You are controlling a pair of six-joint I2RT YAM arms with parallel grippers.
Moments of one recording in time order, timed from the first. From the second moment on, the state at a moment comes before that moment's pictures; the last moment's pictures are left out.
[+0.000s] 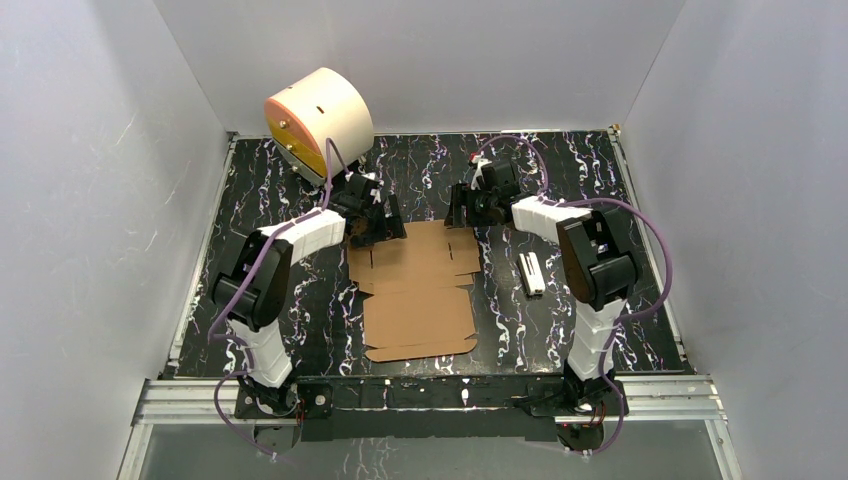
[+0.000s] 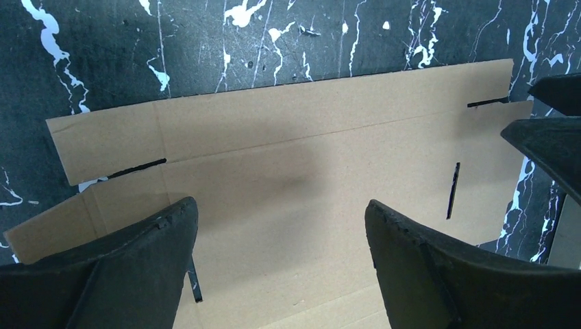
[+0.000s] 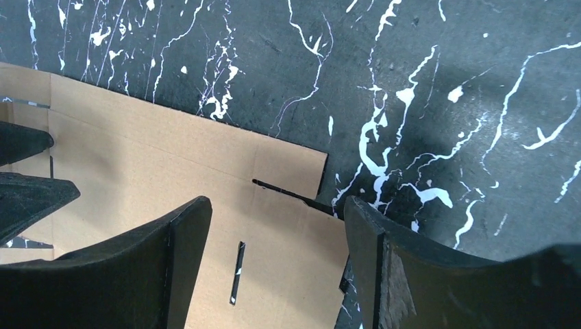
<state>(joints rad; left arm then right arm) -0.44 1.82 1.14 -0.25 0.05 -0.56 0.42 1.93 1.22 -0.07 -0.27 0.31</state>
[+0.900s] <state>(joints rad) -0.44 1.84 1.15 -0.26 0.07 -0.56 0.40 1.98 1.24 -0.03 -0.41 0.39</state>
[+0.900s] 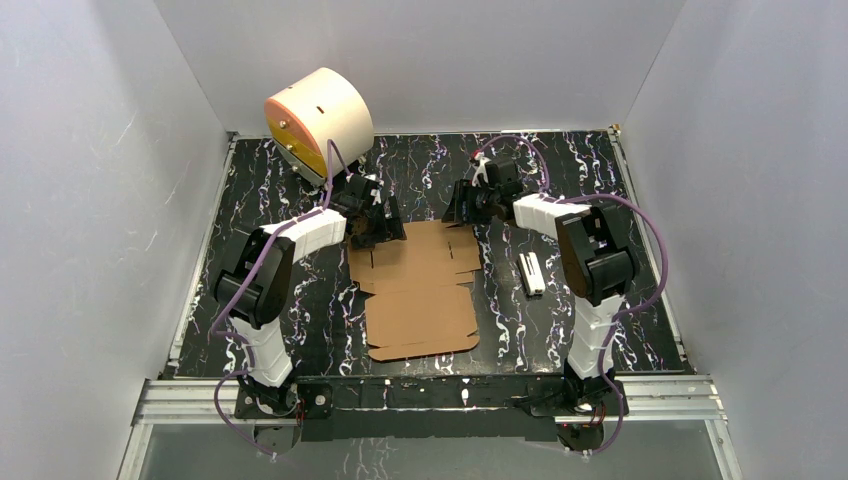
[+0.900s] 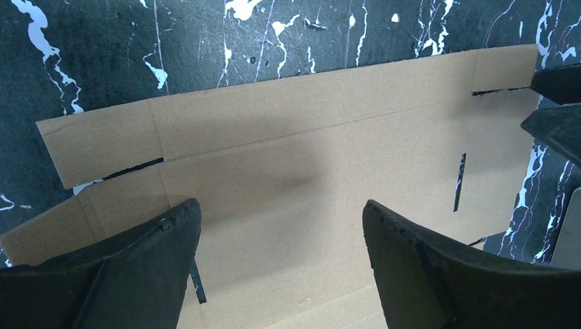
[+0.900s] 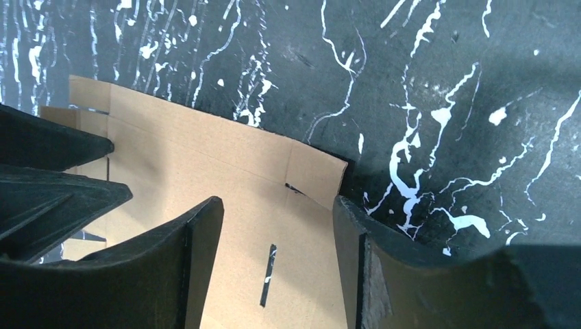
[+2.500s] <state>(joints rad) -0.44 1.85 1.15 -0.26 0.07 -0.56 0.46 1.99 1.25 -0.05 -0.19 0.36</state>
